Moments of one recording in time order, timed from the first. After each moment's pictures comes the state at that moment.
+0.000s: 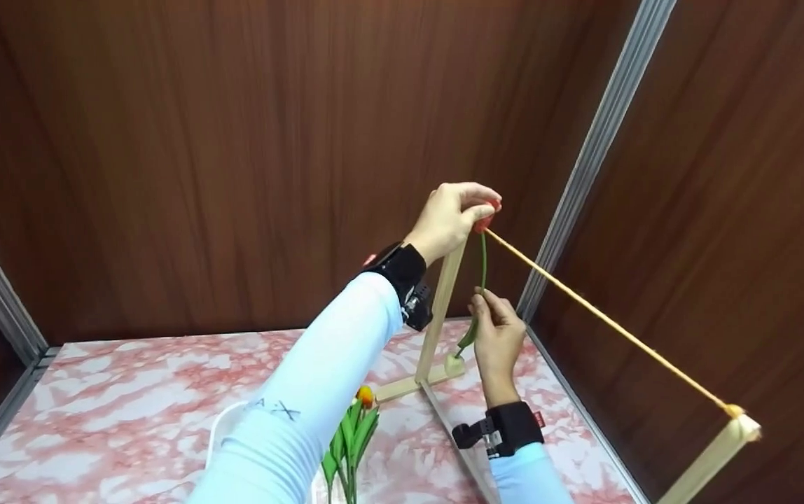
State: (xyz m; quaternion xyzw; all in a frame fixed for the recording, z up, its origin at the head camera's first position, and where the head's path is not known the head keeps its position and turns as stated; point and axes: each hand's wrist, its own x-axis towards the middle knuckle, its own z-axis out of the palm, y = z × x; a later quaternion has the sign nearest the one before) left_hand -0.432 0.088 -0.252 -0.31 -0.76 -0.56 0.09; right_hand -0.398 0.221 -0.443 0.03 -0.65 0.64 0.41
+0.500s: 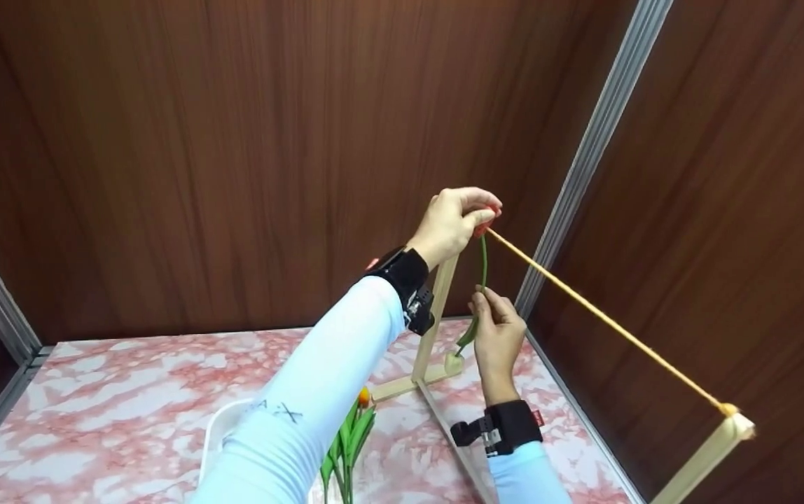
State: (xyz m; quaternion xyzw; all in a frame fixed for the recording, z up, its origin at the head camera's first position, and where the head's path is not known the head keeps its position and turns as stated) left_hand -0.431 0.092 -0.257 -0.29 -0.76 -0.57 0.09; right_hand -0.400 0.218 -0.435 0.02 -0.63 0.66 0.41
